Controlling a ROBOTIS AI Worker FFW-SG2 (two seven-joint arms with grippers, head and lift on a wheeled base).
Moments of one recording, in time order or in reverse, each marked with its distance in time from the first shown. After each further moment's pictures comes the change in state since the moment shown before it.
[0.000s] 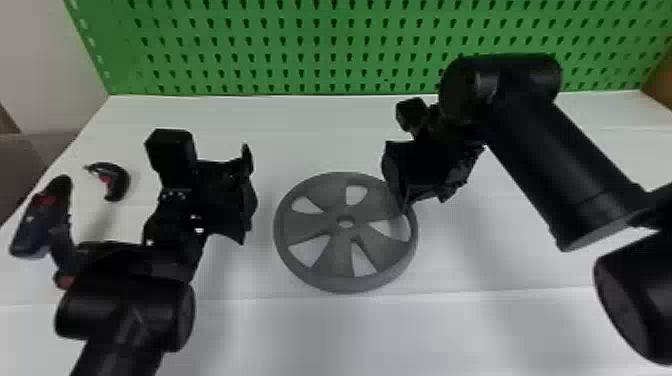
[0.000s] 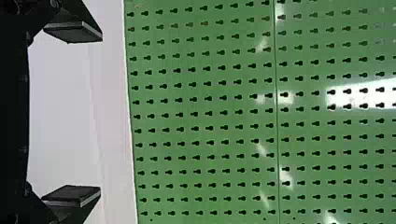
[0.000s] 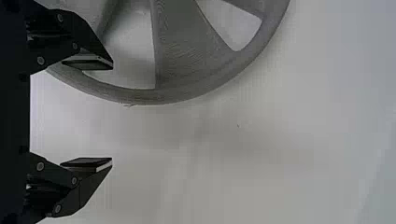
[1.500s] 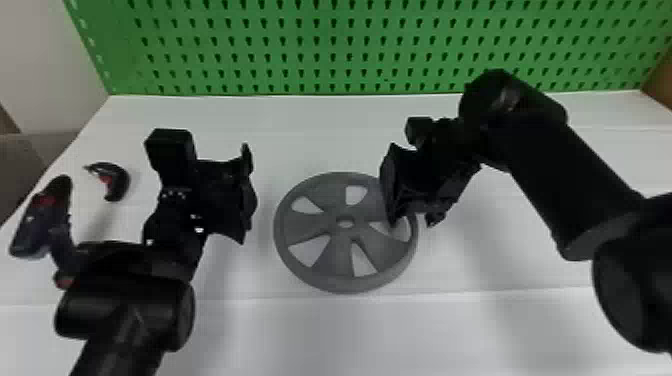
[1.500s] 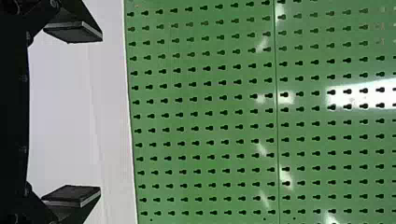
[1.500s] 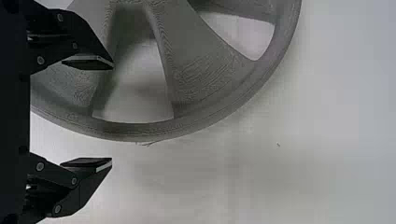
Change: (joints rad) left arm -0.001 0.000 0.001 0.000 0.002 0.001 0.000; right arm -0.005 0.027 -0.172 0.197 -0.180 -0.071 -0.109
